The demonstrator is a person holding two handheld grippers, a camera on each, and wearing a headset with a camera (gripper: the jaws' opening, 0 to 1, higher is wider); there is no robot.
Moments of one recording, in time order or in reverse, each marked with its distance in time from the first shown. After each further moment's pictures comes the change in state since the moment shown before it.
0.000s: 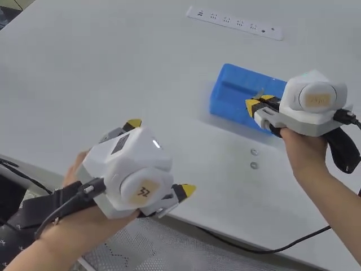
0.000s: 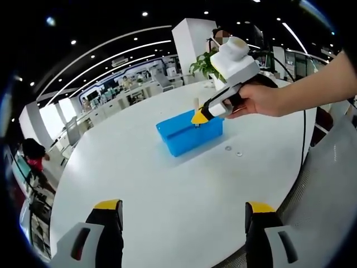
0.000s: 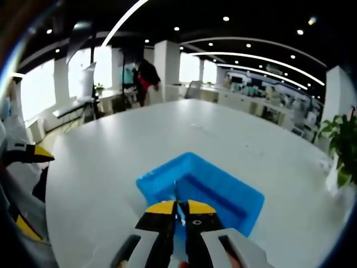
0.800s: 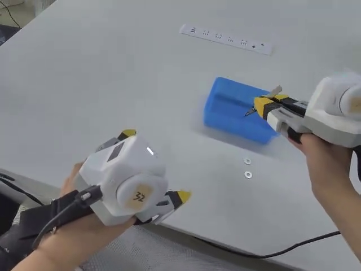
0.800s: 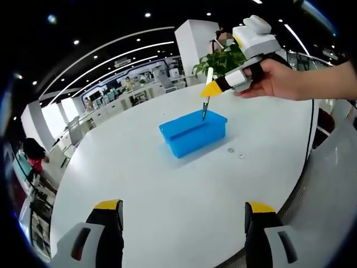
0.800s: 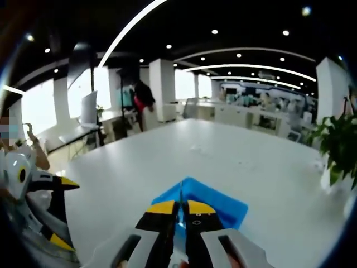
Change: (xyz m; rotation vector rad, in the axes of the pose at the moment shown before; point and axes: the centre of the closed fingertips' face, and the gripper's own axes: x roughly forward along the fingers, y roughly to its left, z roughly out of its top) left arm -0.001 0.003 0.001 -0.011 -0.012 0.017; right arm -0.068 0.005 0.042 0.075 -0.141 0.010
